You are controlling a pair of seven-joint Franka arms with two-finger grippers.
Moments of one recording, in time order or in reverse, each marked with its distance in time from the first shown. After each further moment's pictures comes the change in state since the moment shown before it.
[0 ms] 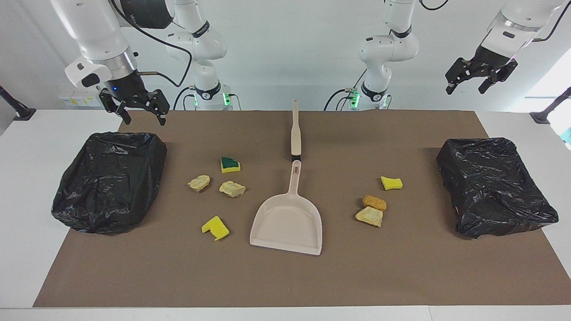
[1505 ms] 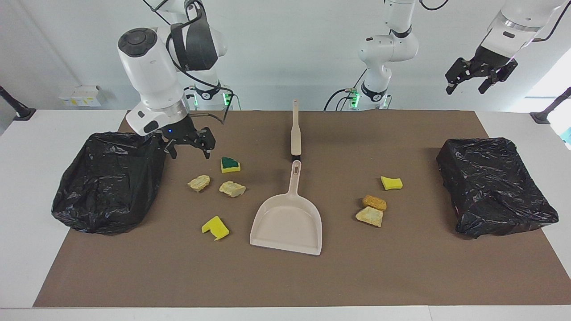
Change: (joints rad) left arm 0.000 0.000 0.000 0.000 0.000 0.000 0.000; right arm 0.251 0.268 0.023 0.014 0.029 0.329 0.339
